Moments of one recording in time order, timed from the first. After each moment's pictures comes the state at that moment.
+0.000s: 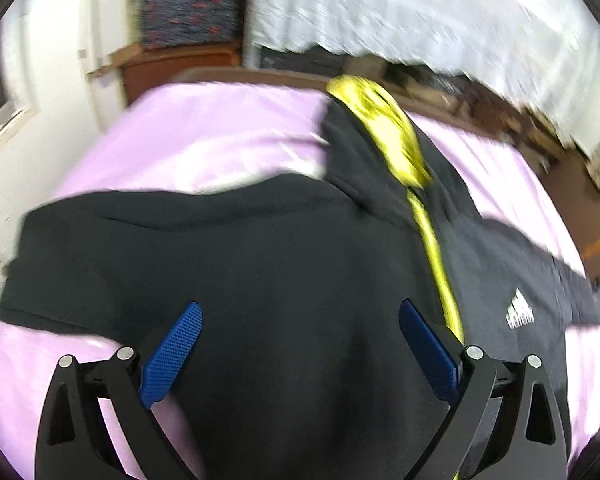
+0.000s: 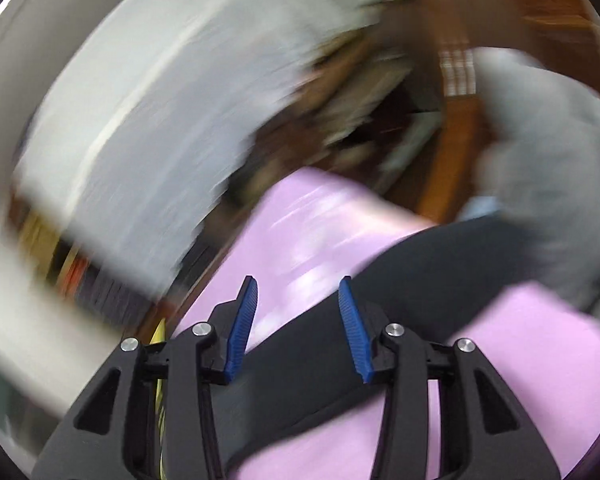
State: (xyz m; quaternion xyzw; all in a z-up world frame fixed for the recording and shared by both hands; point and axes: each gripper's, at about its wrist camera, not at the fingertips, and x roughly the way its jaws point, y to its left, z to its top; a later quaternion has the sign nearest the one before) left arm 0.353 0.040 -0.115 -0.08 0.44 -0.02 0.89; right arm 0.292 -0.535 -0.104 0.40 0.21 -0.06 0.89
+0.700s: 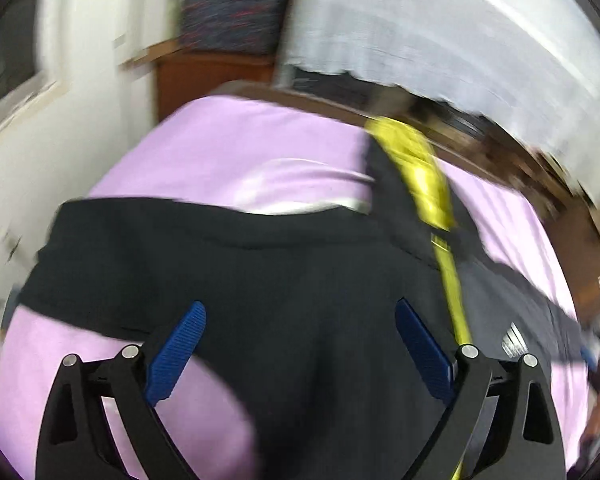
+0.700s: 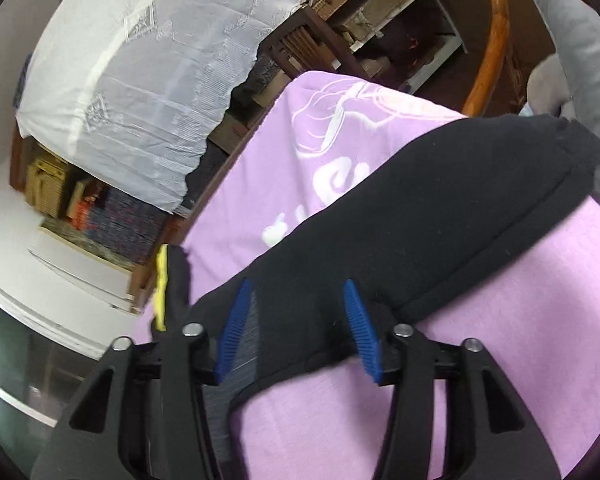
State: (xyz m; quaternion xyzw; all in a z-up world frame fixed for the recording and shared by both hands) left arm 0.337 0.054 -0.096 -0.10 0.42 -0.02 0.90; right arm 0.307 -0.519 -0.145 0.45 0.33 -0.01 0.83
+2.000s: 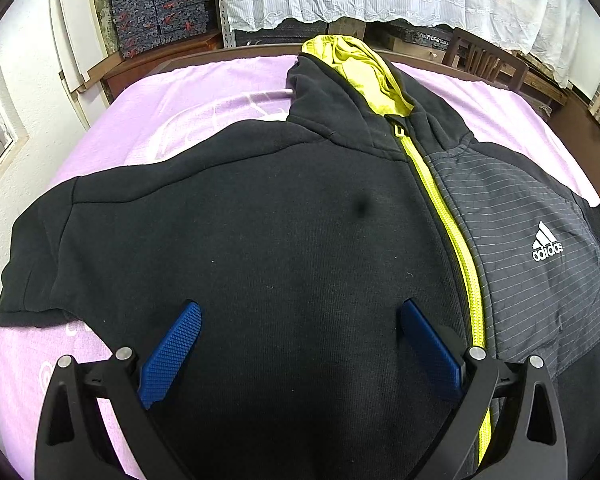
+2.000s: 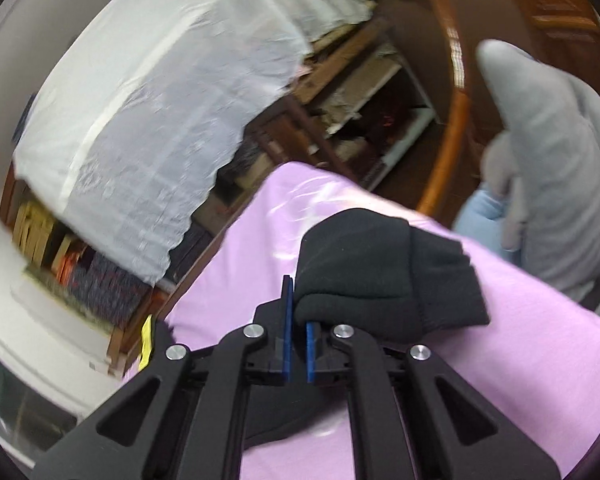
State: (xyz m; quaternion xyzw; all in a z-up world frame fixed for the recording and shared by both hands) left arm 0.346 -0.011 -0.150 0.02 0.48 -0.04 0.88; right arm 0.288 -0.544 -0.116 0.41 0.22 -0.10 0.88
